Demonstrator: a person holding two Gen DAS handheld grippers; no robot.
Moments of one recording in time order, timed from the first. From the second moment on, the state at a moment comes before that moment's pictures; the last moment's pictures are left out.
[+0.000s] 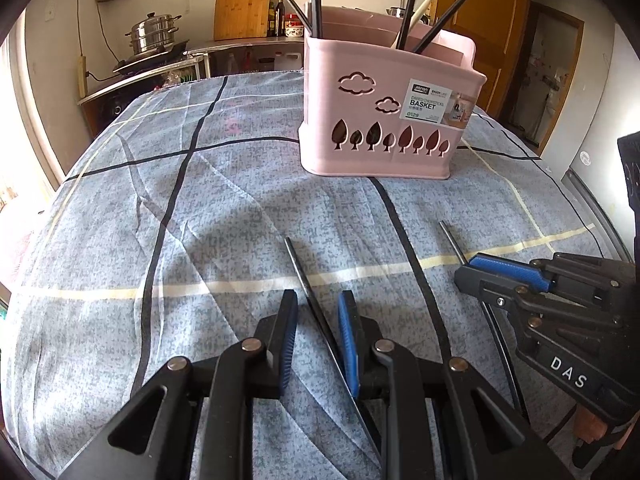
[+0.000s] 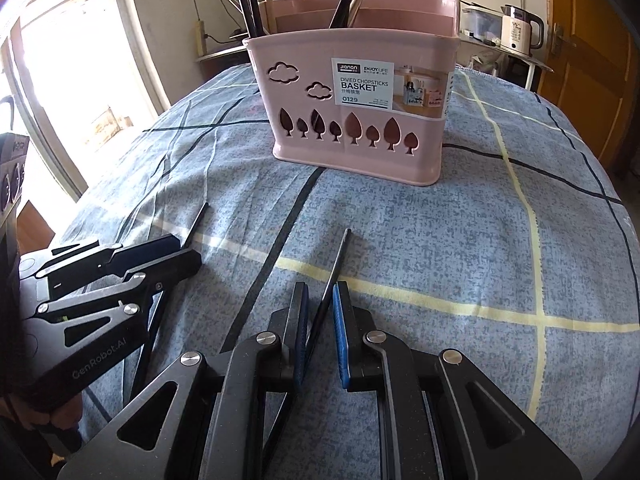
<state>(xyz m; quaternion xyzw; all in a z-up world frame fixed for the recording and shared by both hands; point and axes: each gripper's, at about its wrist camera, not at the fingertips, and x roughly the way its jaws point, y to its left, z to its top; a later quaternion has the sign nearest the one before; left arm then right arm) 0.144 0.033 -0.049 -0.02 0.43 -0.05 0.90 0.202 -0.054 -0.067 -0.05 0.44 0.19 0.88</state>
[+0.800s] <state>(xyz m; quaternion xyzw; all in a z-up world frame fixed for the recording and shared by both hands) 0.117 0.034 0.050 -0.06 0.34 -0.11 0.93 0.177 -0.091 0.035 0.02 0.32 0.22 0.92</state>
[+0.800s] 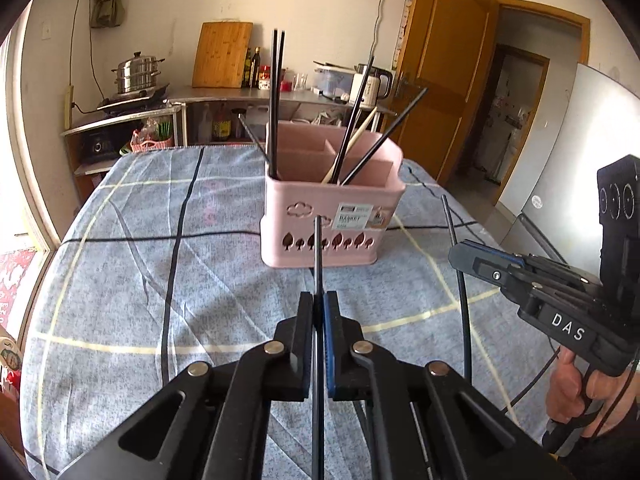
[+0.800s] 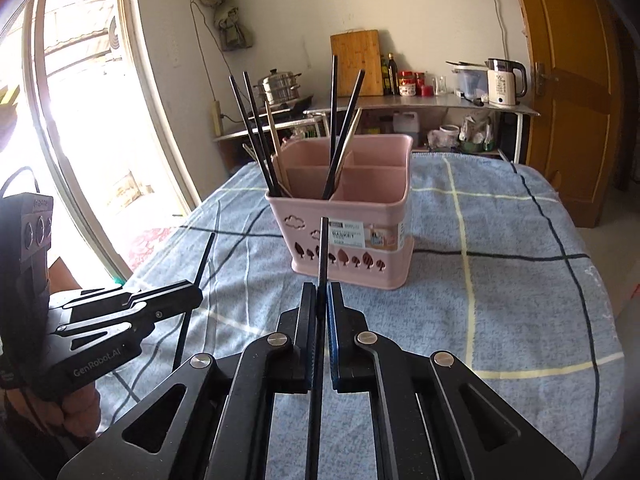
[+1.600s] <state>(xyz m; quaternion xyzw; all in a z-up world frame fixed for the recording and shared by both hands) 0.110 0.032 0.105 -0.04 0.27 -0.14 0.95 0.169 -0.108 0.078 0.02 0.26 0.22 0.94</state>
